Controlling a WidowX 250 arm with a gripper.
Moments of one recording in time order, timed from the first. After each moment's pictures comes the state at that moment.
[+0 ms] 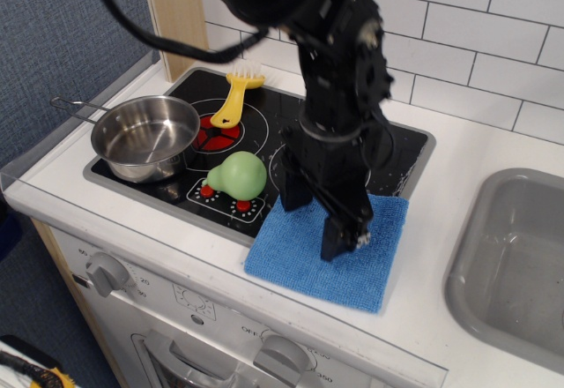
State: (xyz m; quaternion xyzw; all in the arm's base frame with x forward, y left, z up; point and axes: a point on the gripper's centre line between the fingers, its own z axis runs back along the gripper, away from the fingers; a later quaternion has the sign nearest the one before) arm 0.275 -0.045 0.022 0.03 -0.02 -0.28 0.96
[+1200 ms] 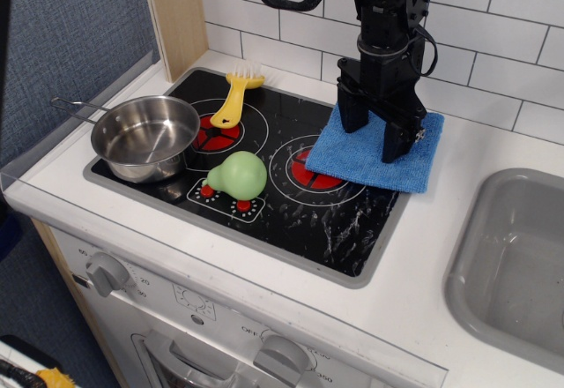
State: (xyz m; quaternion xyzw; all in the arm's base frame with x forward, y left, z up) arm 0.406 -0.028 0.014 0.01 -0.08 -0.22 0.97
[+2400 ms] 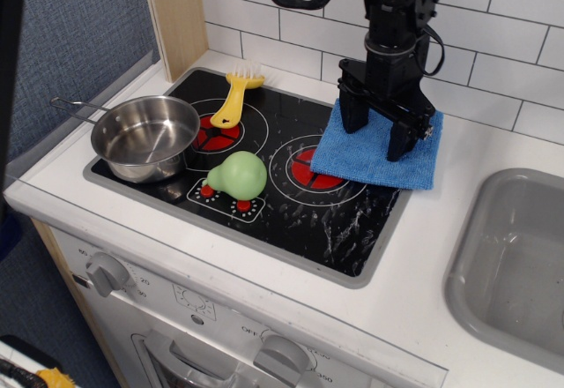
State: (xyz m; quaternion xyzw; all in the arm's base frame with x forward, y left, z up) arm 0.408 -0.031 0.014 0.00 -0.08 -0.17 0.98
